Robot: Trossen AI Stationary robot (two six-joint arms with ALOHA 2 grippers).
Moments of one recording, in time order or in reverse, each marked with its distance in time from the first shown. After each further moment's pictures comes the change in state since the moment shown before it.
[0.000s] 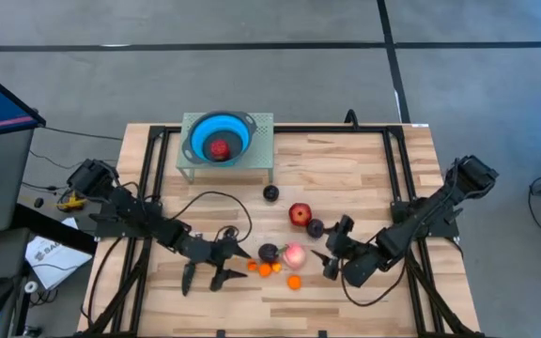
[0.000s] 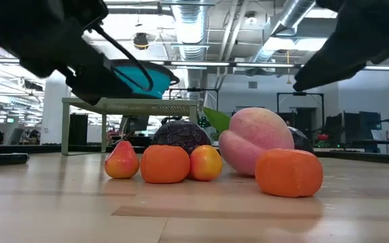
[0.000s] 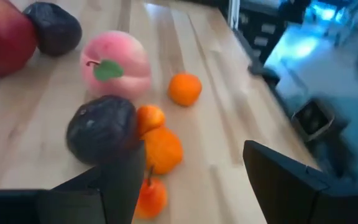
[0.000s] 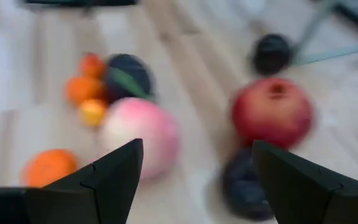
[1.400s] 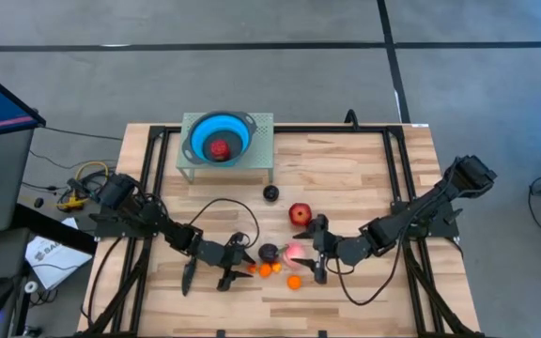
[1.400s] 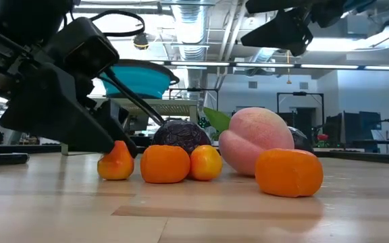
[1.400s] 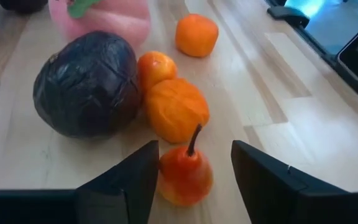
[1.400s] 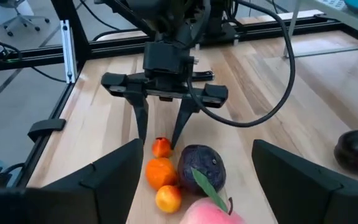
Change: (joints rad) left arm 0.048 0.280 0.020 0.200 0.080 0.085; right arm -0.129 0.008 0.001 0.473 -0.238 -0.349
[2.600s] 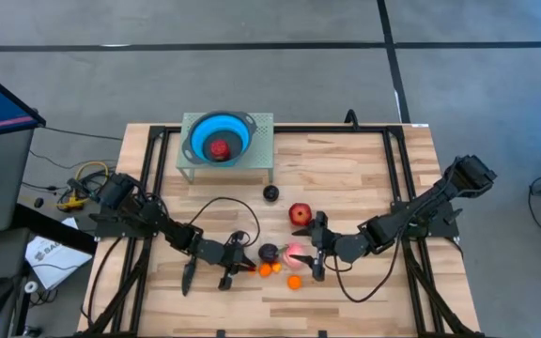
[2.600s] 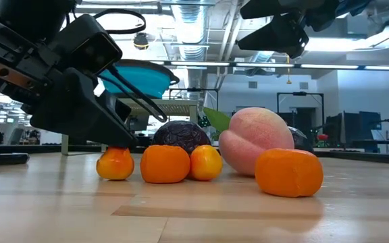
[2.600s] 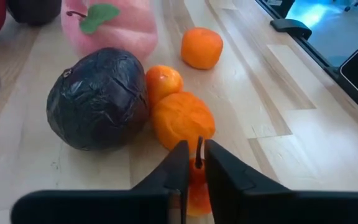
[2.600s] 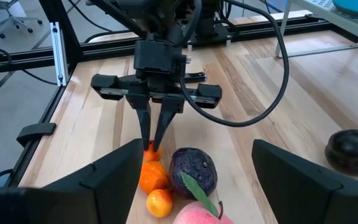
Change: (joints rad) left arm 0.008 -0.005 0.000 0.012 -0.006 0.000; right arm -0.019 0.000 0.000 0.000 0.001 0.000
